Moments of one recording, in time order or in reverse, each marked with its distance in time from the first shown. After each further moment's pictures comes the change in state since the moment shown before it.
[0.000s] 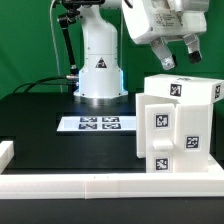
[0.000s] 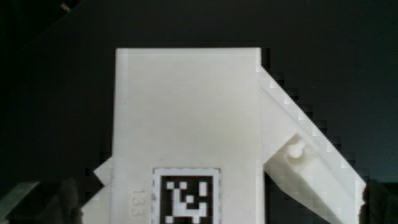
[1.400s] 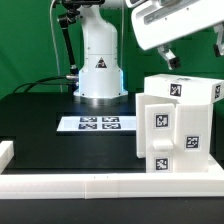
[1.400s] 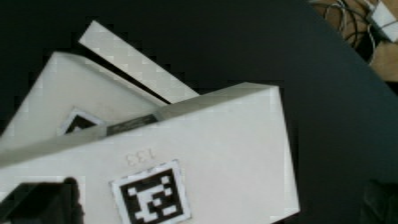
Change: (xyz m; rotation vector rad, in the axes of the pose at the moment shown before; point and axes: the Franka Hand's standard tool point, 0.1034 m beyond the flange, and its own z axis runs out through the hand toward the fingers) arm -0.016 0.016 0.001 -0.147 0.013 -1.394
